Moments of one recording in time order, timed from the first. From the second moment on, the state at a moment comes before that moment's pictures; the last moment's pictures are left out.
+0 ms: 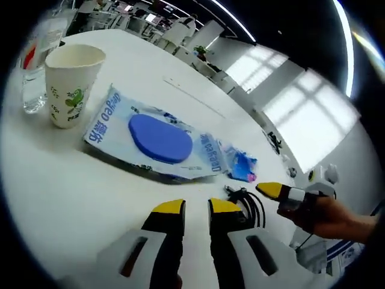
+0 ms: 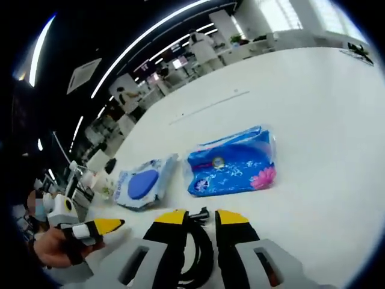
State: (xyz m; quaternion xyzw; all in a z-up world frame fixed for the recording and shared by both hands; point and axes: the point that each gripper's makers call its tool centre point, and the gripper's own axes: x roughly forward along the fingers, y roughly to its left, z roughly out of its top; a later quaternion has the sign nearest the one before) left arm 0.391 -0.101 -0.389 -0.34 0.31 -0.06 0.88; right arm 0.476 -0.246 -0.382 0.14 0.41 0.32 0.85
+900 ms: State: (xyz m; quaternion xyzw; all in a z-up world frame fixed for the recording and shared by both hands) left arm 0.379 -0.172 -0.405 -0.27 0.38 -0.12 0.88; right arm 0.436 -0.233 -0.388 0.13 0.43 0.33 0.83
